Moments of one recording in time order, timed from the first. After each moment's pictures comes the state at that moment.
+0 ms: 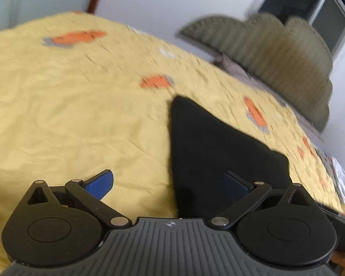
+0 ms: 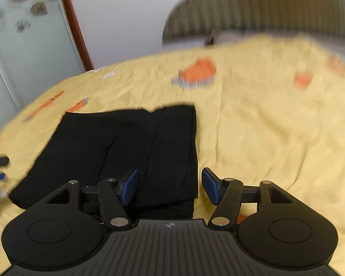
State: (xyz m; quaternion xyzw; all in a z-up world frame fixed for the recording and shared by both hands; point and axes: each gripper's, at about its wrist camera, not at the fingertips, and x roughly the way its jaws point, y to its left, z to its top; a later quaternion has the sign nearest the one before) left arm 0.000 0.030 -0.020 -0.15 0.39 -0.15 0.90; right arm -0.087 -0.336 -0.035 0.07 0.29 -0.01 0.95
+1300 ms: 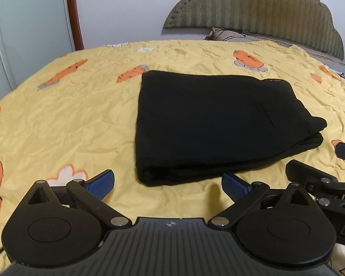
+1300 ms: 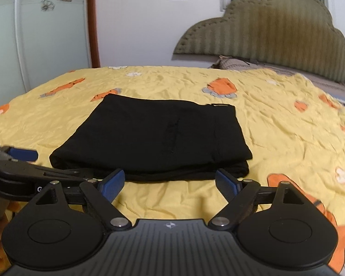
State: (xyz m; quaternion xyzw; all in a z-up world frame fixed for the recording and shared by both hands) left arm -0.081 -0.067 -0.038 0.07 0.35 -0.09 0.93; right arm -0.155 -0.242 -0.030 0.05 0.28 -0.04 0.96
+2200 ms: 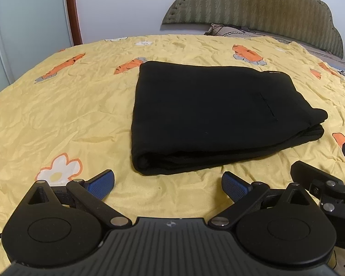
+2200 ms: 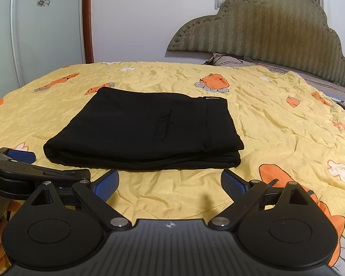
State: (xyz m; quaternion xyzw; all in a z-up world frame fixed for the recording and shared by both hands) left arm -0.085 -0.067 -0.049 0.07 0.36 -0.09 0.93; right arm -0.161 -0.237 -0.037 0.03 0.28 -0.06 0.96
